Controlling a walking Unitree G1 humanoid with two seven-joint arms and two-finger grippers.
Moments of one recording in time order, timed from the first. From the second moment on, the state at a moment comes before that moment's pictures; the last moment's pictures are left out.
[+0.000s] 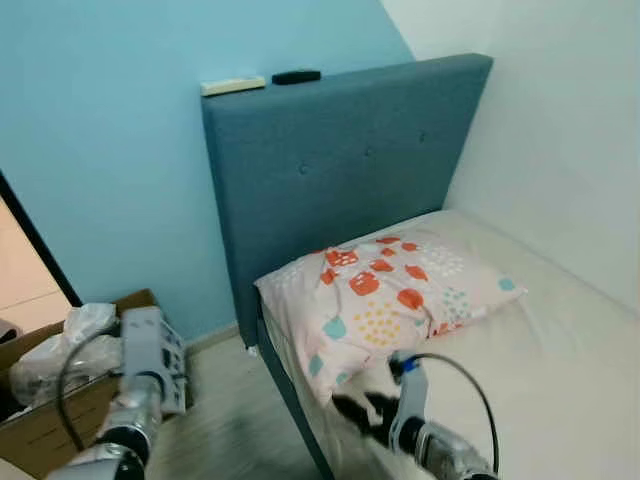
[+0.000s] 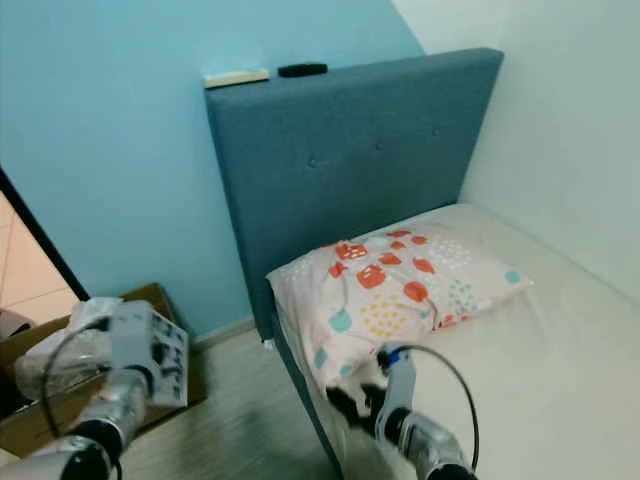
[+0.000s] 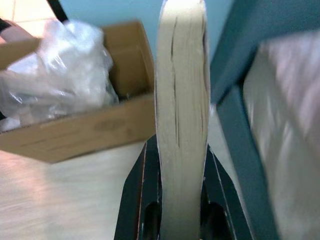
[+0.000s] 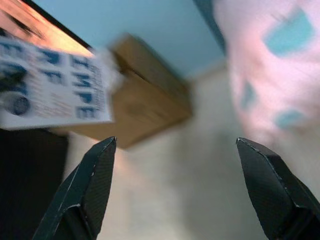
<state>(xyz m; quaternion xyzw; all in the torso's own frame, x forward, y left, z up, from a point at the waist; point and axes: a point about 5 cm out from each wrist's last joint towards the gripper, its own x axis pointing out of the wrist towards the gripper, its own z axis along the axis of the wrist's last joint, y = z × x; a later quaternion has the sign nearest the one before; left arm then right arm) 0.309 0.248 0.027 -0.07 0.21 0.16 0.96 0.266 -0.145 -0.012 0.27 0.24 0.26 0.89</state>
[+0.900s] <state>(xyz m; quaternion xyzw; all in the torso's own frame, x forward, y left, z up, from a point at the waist) 0.338 0.185 0.179 -0.40 -0.17 -0.52 0.74 0.273 -0.195 0.156 0.42 -0.20 0.51 0.73</state>
